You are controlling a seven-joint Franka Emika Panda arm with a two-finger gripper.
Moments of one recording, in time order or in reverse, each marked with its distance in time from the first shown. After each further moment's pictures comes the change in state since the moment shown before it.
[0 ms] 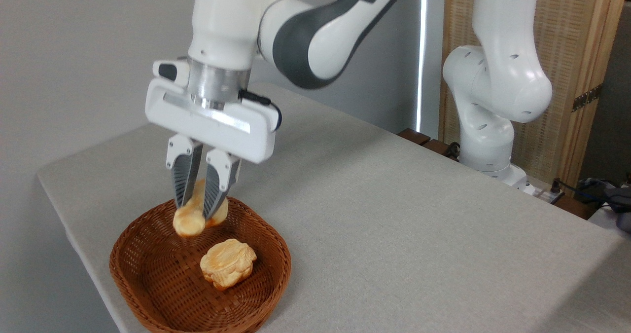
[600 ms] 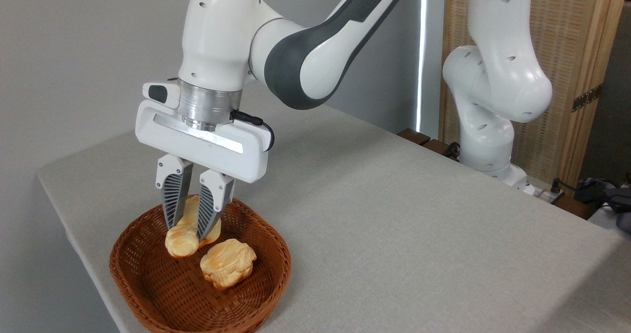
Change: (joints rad) arm 0.002 0.070 0.014 0.048 0.000 0.019 0.000
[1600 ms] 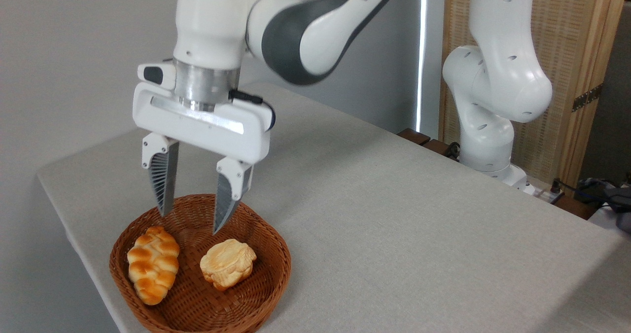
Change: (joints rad) arm 0.003 -0.034 0.014 0.076 0.001 -0.175 0.001
